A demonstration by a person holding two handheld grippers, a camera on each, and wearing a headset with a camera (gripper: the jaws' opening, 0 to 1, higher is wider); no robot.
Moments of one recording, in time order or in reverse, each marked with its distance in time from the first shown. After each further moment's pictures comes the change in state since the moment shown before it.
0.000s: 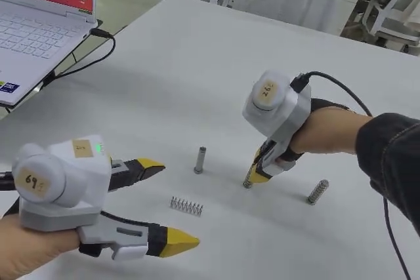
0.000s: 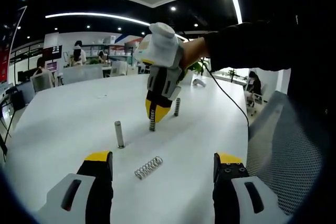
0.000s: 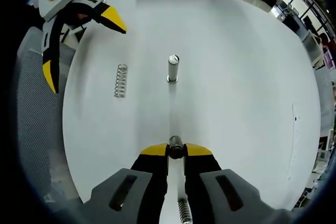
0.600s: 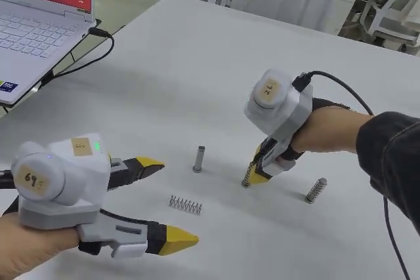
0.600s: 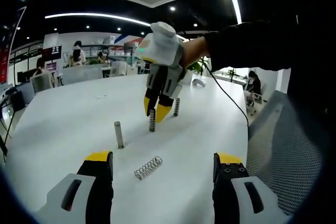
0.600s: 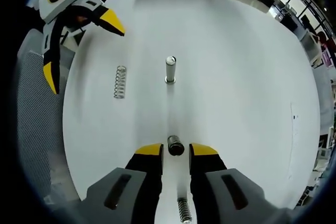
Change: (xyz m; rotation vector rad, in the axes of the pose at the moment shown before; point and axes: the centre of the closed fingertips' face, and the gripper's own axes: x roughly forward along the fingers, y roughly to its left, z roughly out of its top) left arm 0.001 -0.003 0.001 0.005 0.000 -0.003; right arm -0.009 -0.003 0.000 0.013 -0.028 -0.012
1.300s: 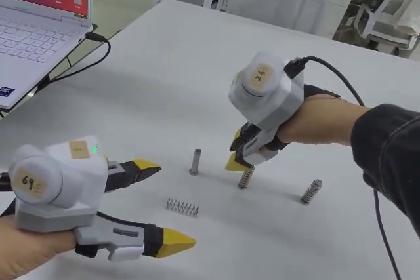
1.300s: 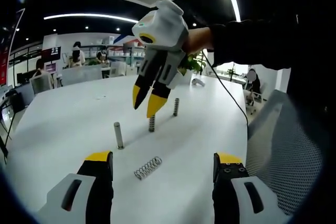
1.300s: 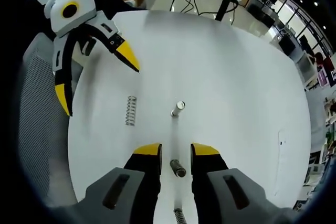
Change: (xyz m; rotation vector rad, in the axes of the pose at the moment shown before) left arm -0.001 -0.001 0.002 0.008 0.002 -0.002; right arm -0.024 0.015 0.053 -0.098 -0.126 -0.044
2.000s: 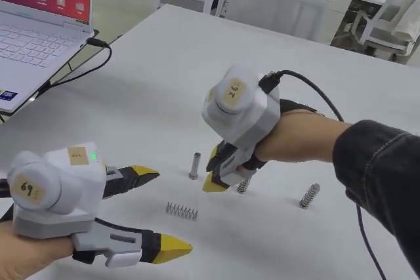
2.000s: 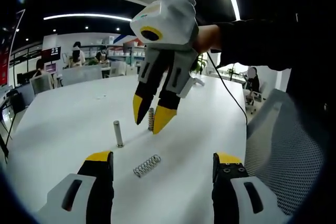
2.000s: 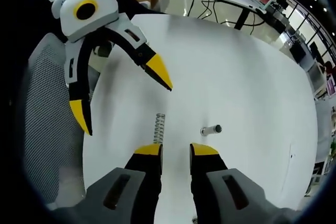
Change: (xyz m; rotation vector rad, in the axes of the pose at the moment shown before) left arm -0.004 0.000 -0.003 0.004 0.003 0.002; right arm 0.016 0.045 0.027 -0.048 -0.011 0.084
